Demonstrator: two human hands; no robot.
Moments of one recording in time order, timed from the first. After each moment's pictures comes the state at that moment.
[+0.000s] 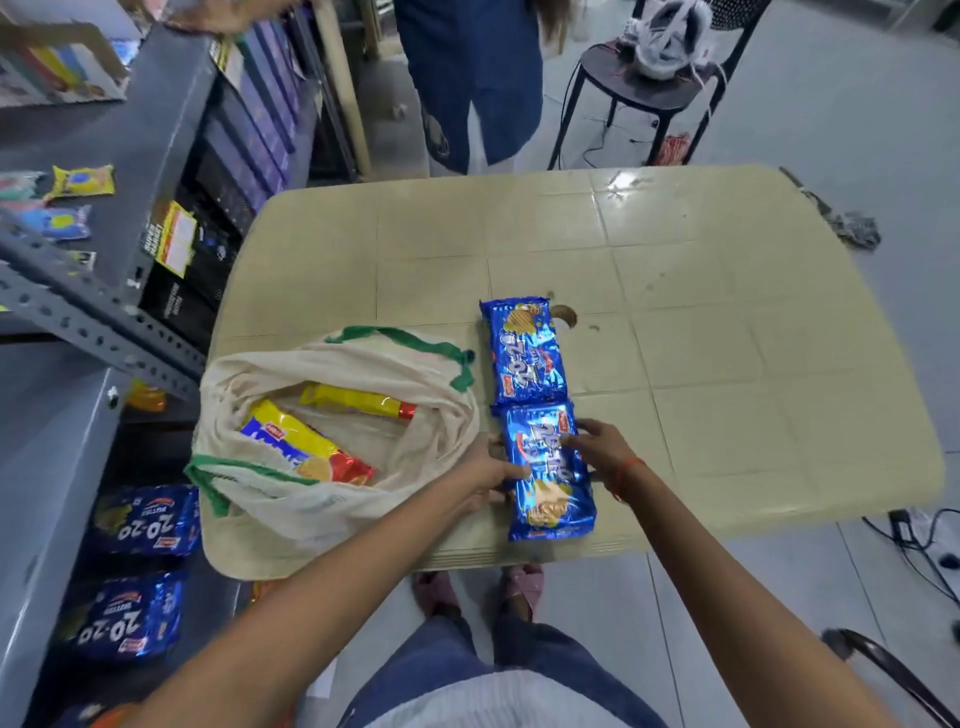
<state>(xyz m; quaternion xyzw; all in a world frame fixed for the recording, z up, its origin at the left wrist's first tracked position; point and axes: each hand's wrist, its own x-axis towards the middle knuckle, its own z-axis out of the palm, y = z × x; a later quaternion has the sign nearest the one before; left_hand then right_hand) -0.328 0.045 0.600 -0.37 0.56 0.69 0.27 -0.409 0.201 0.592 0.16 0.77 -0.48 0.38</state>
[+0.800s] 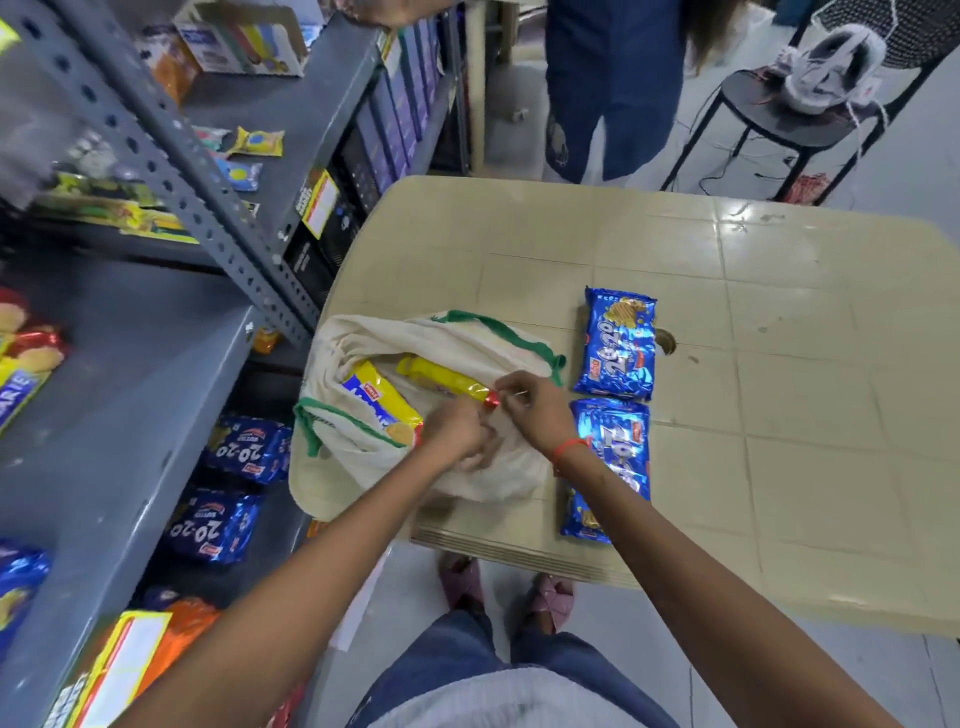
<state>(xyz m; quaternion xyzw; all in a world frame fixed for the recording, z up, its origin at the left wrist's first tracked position) -0.301 -0.063 0.643 -0.37 0.85 0.33 0.20 -0.369 0.037 0.652 -0.22 0.85 -0.42 0.25</state>
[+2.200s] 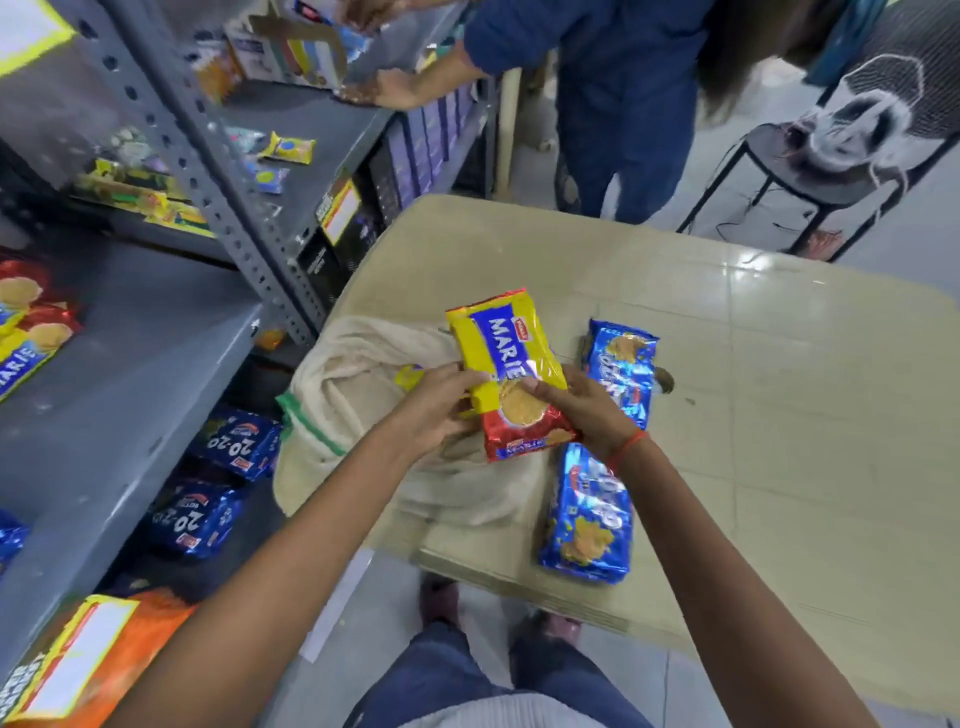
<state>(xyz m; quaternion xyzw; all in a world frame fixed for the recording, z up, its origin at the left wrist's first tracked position) -0.321 -0.070 0.702 -0.42 0.47 0.78 0.01 -0.432 0.073 0.675 -0.10 0.66 -0.59 0.46</state>
